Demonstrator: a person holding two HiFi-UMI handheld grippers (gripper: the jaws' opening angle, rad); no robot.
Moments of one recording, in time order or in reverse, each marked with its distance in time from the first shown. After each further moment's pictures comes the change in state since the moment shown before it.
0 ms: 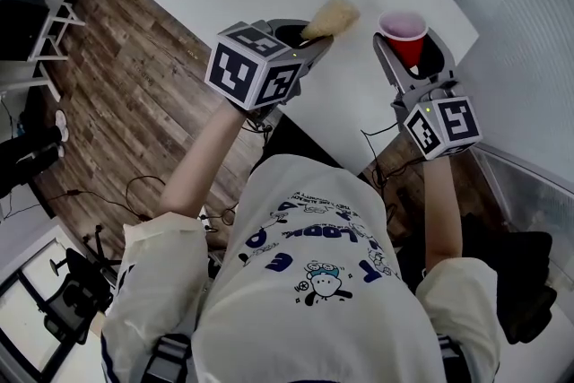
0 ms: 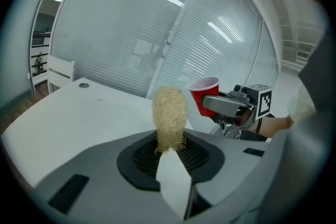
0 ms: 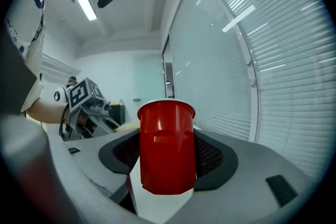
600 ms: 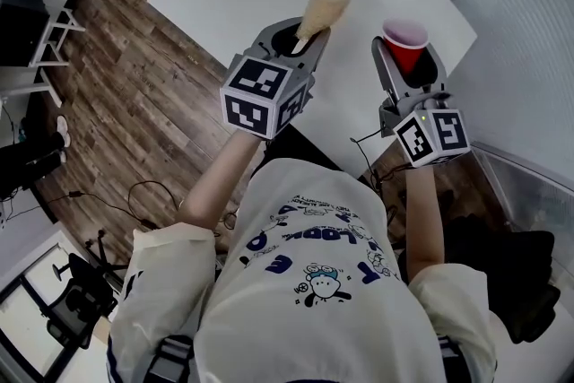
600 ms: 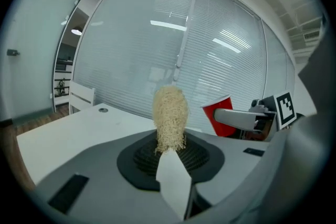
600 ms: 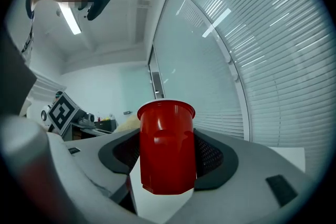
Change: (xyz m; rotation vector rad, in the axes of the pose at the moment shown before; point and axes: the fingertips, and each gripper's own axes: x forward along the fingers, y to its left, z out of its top) left arm -0.013 0.014 0.023 0.035 -0.297 0.220; right arm -0.006 -0.002 -0.005 0.161 -0.108 -0.111
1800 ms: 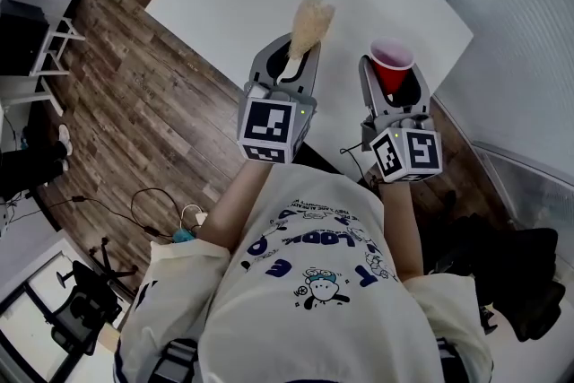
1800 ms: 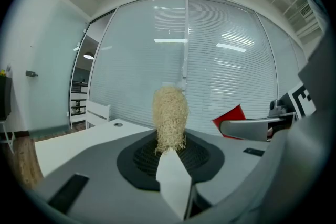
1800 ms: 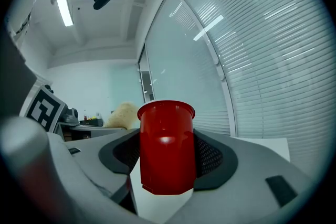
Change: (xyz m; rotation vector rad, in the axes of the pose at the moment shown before) left arm -0.016 -0.001 -0.001 0.070 -0.187 0.190; right arm -0.019 0.006 -0.024 -0.003 -0.009 -0.149
